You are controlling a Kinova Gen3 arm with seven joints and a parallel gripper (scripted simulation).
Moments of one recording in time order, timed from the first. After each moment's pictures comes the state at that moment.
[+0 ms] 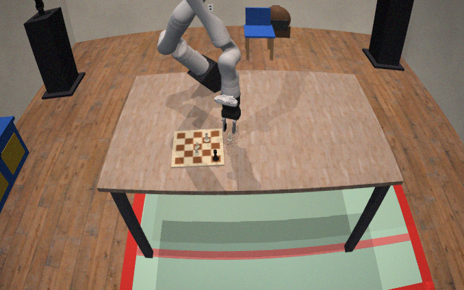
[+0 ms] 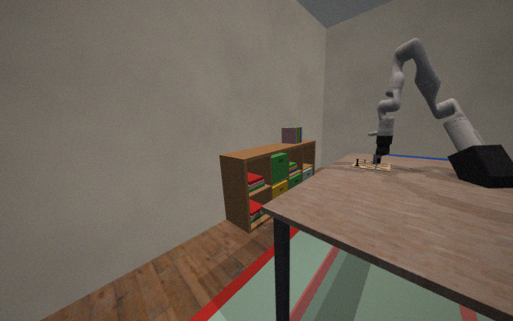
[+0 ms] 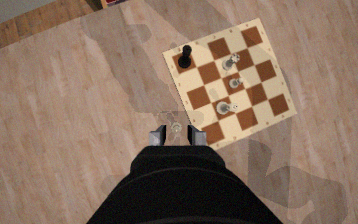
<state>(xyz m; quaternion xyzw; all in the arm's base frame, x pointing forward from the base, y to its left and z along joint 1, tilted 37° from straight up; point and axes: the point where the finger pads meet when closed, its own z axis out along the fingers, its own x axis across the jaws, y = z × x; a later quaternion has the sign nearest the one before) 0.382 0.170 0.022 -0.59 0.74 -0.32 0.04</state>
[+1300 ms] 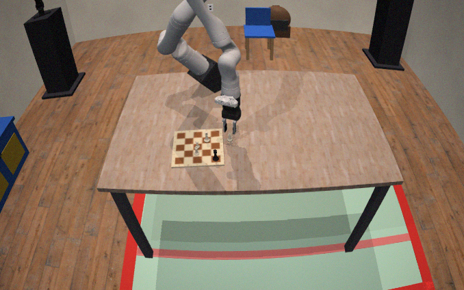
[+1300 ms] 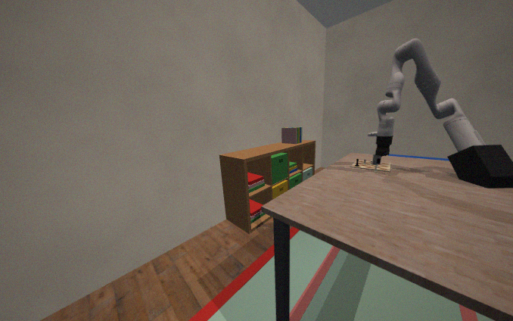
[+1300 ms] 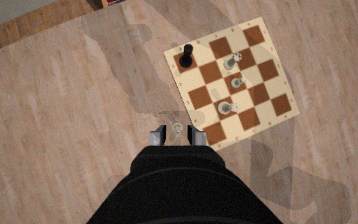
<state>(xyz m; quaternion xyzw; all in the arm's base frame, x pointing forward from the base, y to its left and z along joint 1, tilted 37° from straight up) 0.383 0.171 0.020 -0.59 0.74 -0.32 0.04</state>
